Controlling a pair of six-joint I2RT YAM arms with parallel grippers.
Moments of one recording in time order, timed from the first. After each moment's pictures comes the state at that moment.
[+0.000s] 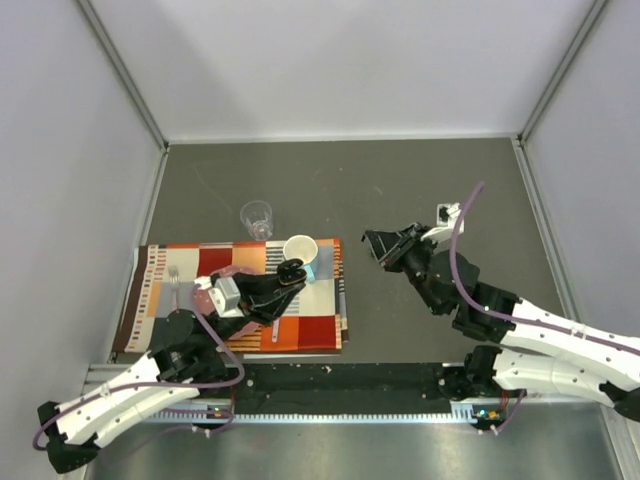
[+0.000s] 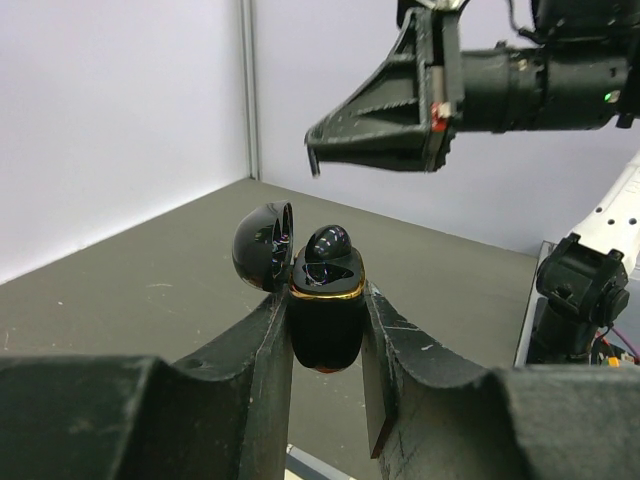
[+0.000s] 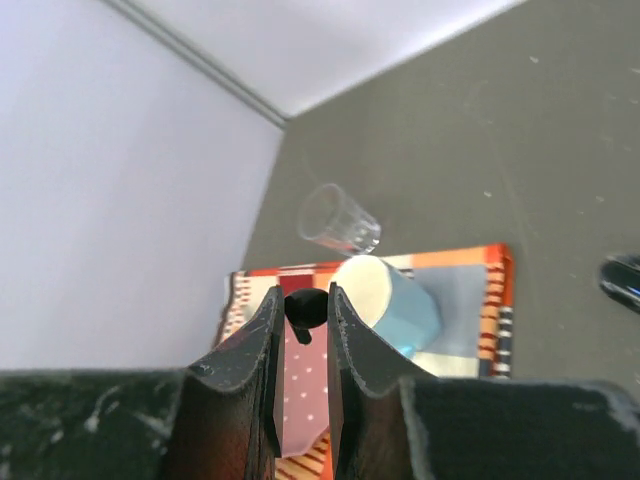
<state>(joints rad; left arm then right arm) -0.99 0.22 0.26 0.34 0.04 -0.06 1.10 0.85 0.74 0.02 0.68 0.85</state>
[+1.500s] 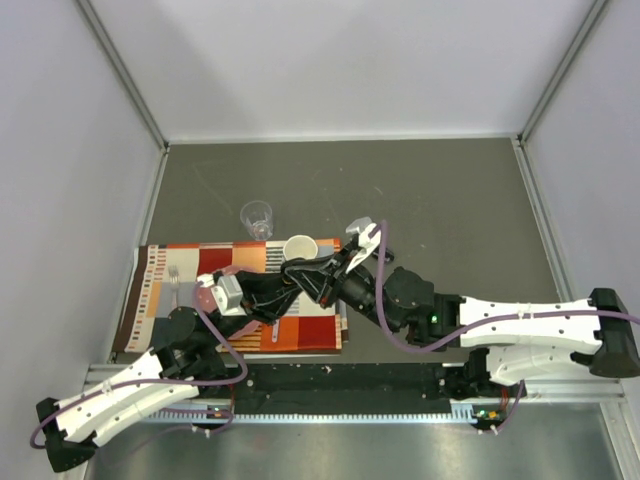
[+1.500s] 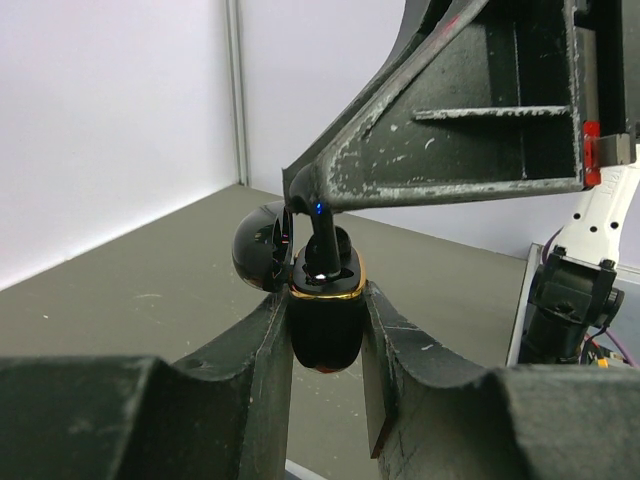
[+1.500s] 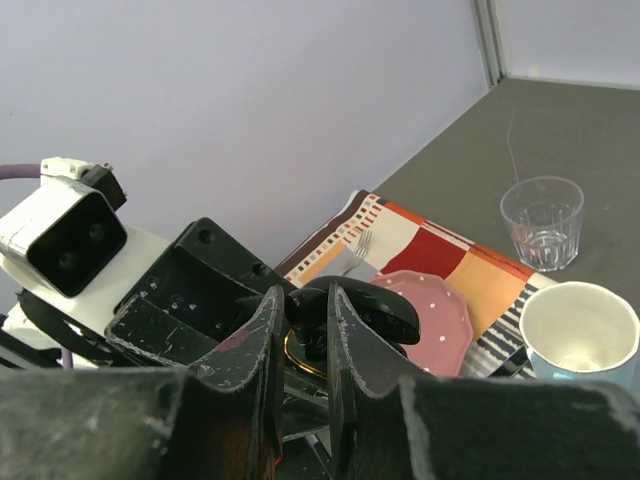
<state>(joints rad) -0.99 0.29 0.27 0.40 0.06 -0.07 1.42 1.15 0.91 0.40 0.46 0.38</state>
